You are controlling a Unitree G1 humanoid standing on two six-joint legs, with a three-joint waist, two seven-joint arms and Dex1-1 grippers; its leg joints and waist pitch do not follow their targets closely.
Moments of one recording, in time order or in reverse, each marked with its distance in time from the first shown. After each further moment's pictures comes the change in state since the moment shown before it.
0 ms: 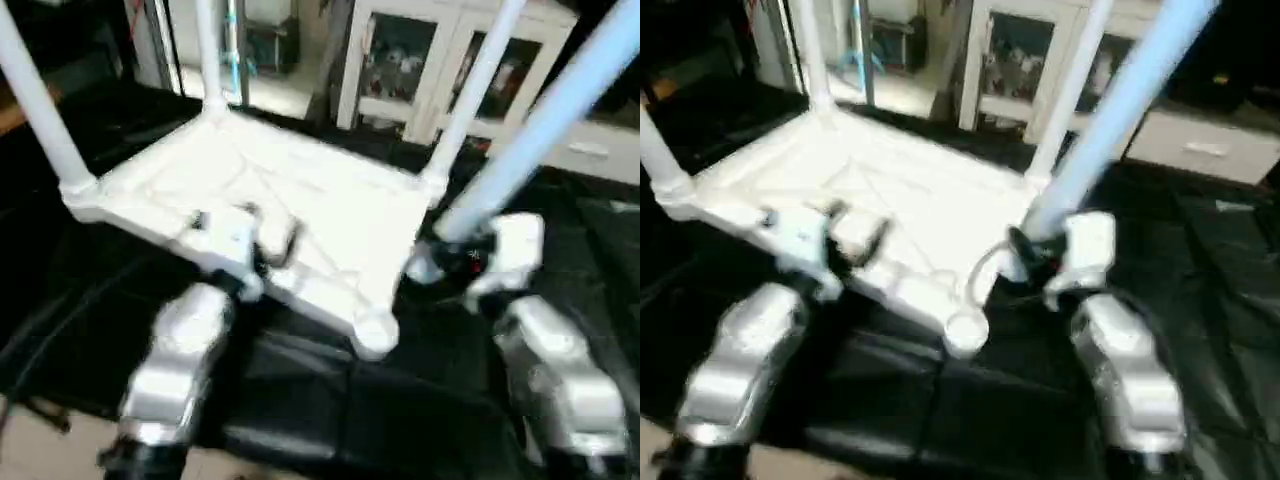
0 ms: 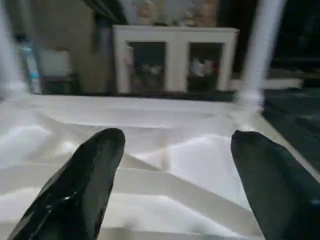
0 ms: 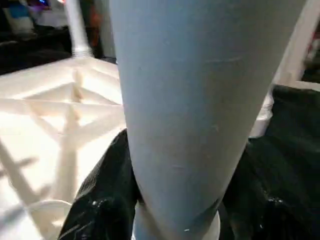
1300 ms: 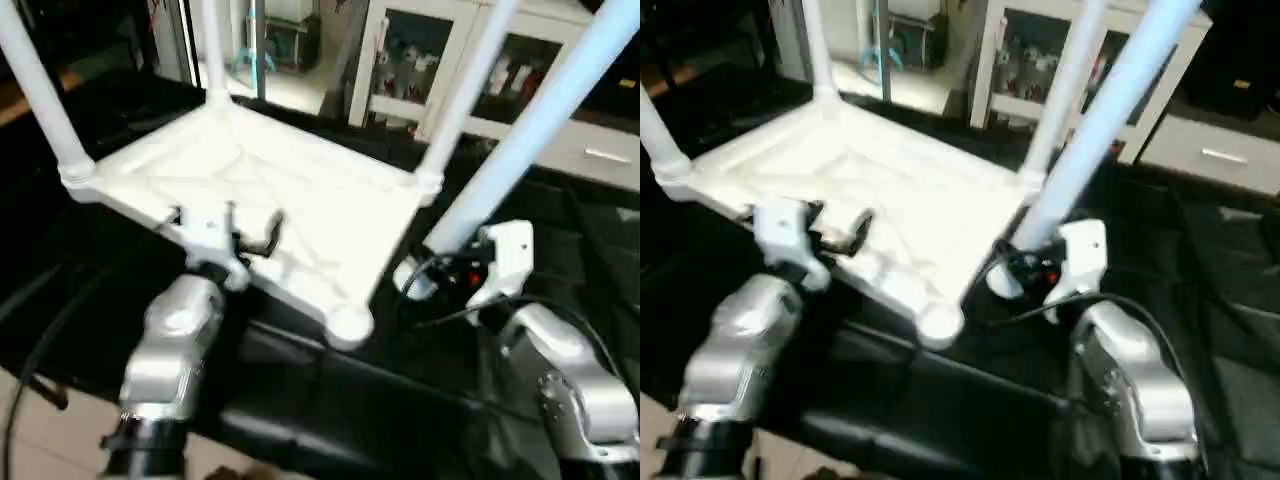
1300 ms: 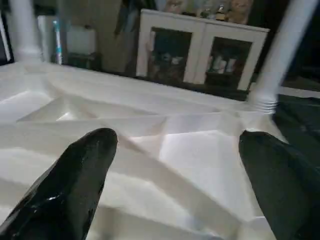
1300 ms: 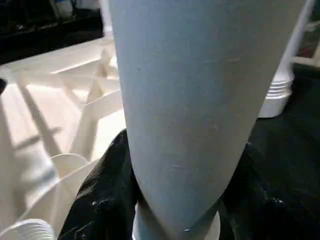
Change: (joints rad) left arm -0.060 -0.036 0.102 0.081 -0.053 0.052 0.024; right arm 0.031 -0.038 0.019 -0.071 0.075 0.121 0.049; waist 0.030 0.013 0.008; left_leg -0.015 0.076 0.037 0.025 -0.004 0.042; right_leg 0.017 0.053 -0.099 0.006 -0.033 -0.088
